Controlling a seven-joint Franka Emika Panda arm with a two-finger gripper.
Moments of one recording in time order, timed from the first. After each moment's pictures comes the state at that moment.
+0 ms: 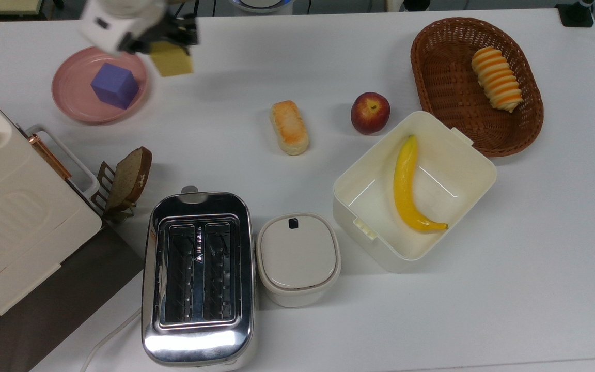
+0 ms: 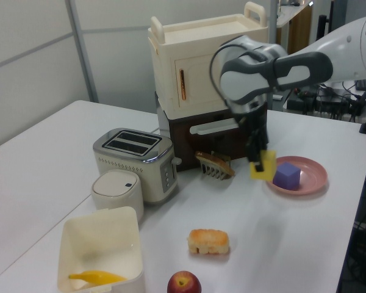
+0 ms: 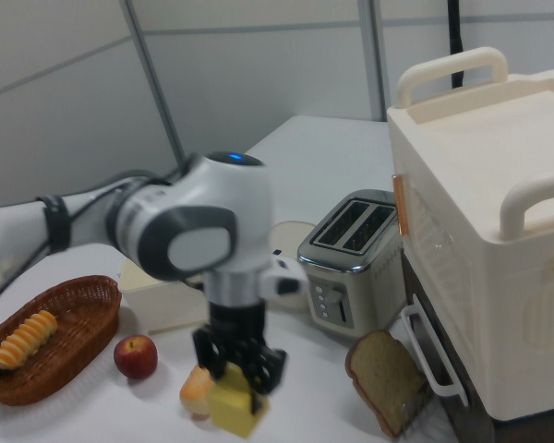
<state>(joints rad) 0.43 0.11 -0.65 -1.84 0.00 1.64 -0.39</state>
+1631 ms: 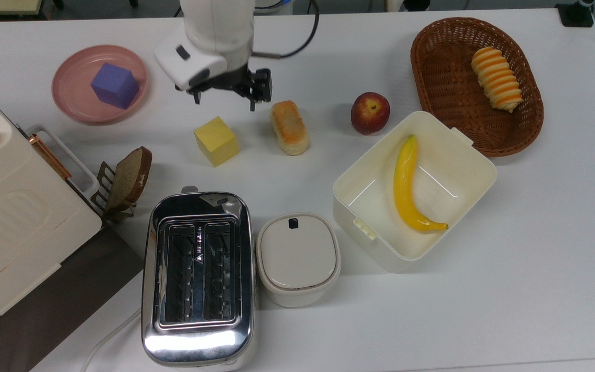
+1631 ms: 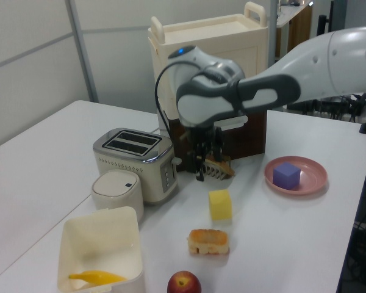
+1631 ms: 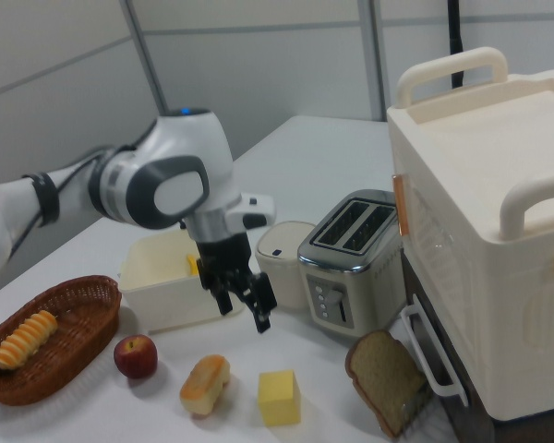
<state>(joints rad) 0.37 0.24 -0.42 -1.65 -0.01 1.77 0.03</state>
